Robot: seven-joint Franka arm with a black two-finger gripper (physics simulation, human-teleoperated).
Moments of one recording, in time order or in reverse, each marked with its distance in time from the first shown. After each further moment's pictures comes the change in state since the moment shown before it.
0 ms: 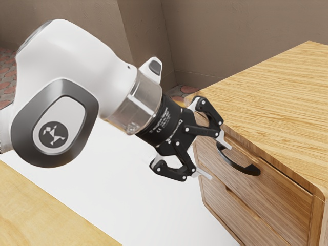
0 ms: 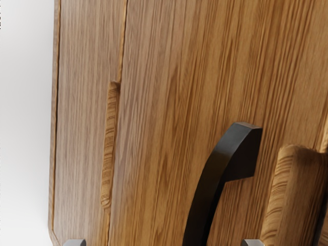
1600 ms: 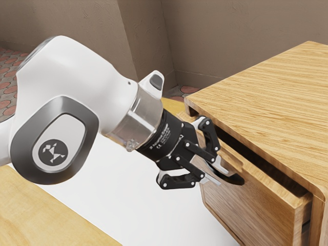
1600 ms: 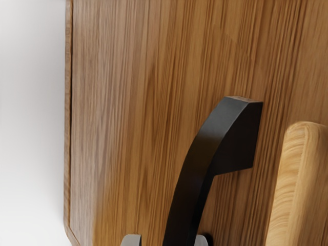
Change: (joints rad) arm 0.009 -0.029 -0.031 -0.072 -0.026 0.037 0.028
